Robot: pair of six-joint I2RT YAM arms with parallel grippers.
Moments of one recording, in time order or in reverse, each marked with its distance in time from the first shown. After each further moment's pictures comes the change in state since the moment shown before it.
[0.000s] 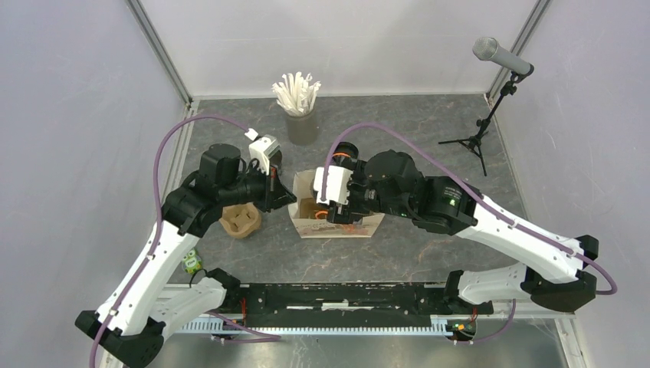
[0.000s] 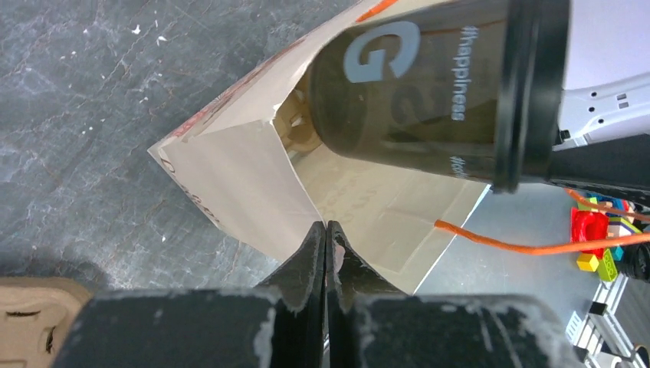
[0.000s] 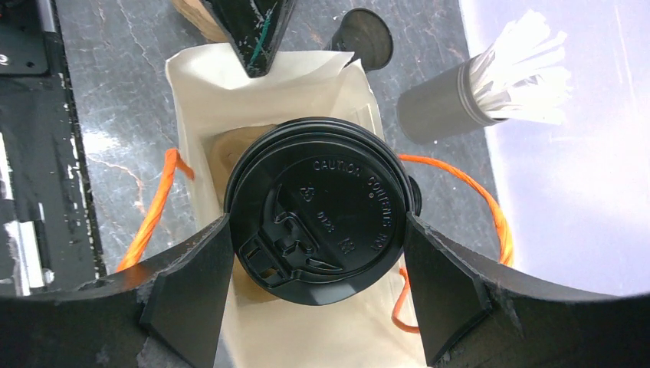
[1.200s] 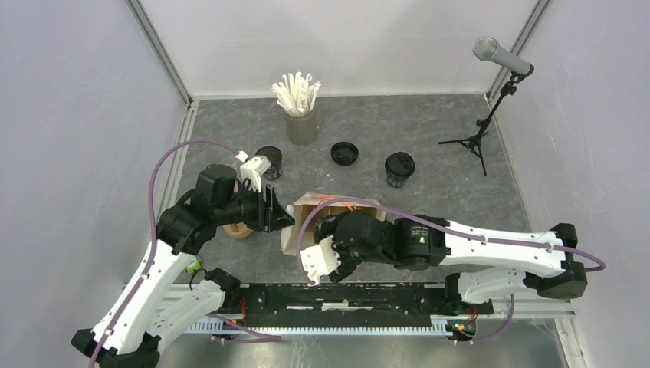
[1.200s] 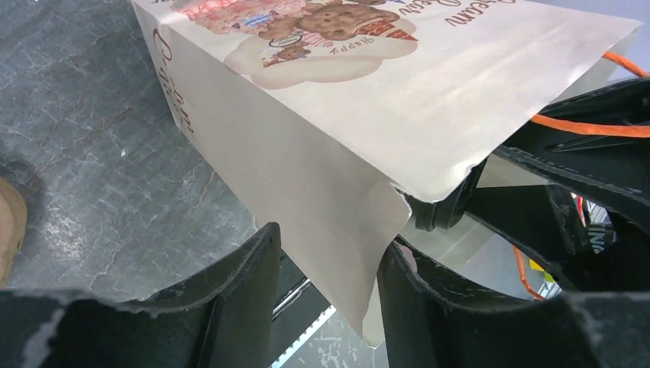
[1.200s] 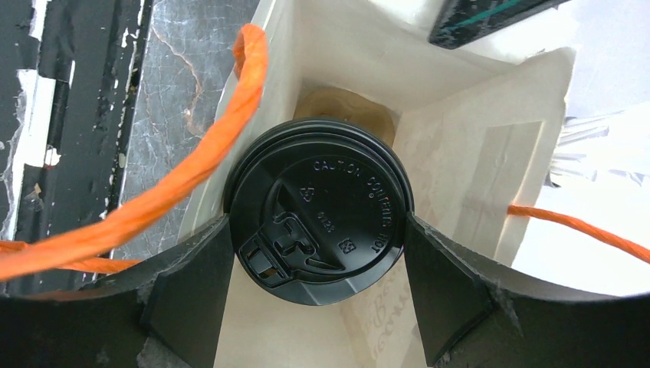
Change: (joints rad) left arm 0.001 -0.148 -0.131 -0.094 -0.025 -0.150; right arm 0.269 0.013 -0.235 -0.021 0.113 -0.215
